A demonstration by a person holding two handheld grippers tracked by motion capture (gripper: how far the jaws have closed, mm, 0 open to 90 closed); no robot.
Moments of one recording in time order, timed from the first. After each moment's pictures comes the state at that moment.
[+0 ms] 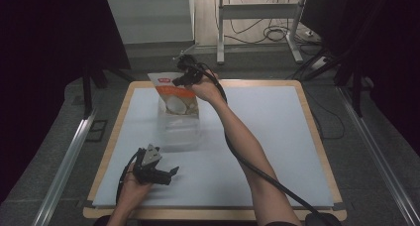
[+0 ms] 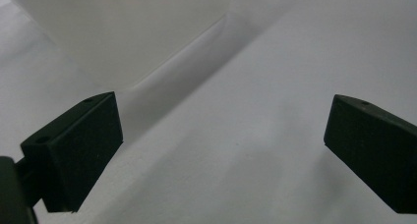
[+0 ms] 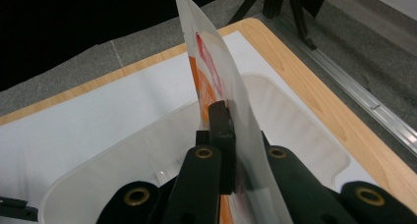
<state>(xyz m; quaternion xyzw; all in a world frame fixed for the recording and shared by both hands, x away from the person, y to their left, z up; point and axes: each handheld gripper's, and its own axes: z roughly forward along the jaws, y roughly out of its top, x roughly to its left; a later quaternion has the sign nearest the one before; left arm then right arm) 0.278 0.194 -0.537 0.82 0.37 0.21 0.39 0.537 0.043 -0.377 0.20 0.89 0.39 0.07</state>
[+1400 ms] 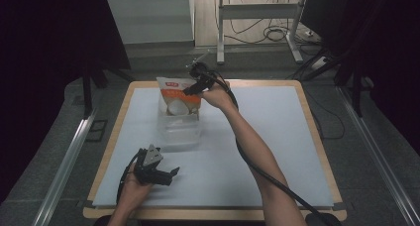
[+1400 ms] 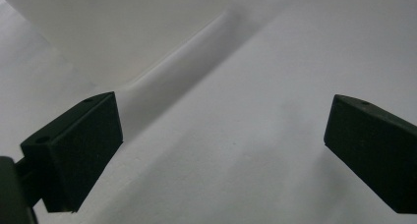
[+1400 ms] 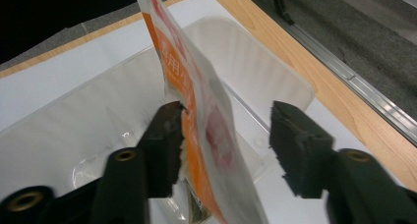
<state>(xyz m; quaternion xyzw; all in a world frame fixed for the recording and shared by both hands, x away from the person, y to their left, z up) 0.278 0.191 -0.538 0.82 0.37 0.21 0.38 0.539 0.009 -0.402 0.24 0.90 0.36 0.09</state>
